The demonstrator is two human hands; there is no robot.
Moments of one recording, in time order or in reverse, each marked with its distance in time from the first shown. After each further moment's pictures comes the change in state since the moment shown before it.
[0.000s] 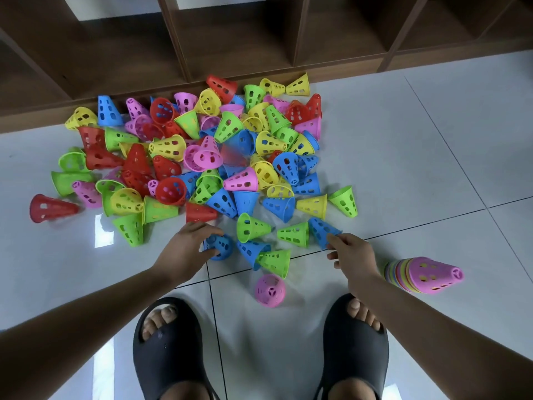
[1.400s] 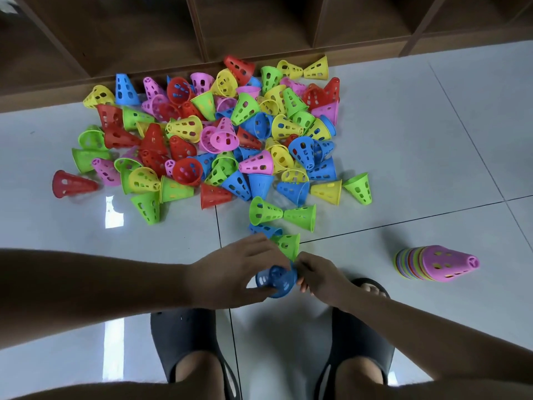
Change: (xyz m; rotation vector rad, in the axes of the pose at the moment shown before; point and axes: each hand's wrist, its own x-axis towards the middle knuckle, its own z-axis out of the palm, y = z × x) left_hand -0.045 0.116 -0.032 -0.143 -0.186 0.656; right_hand -0.057 0.042 0.047 -0.454 -0.624 -0.148
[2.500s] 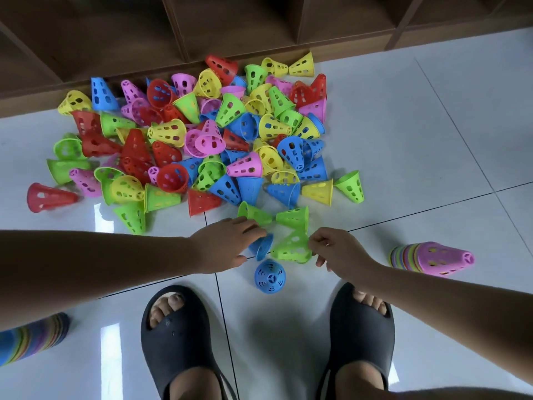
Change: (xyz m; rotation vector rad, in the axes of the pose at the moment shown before) left_hand 0.021 -0.101 0.016 0.432 -0.392 -0.197; right_hand 0.003 -0.029 -0.059 -0.033 0.224 0.006
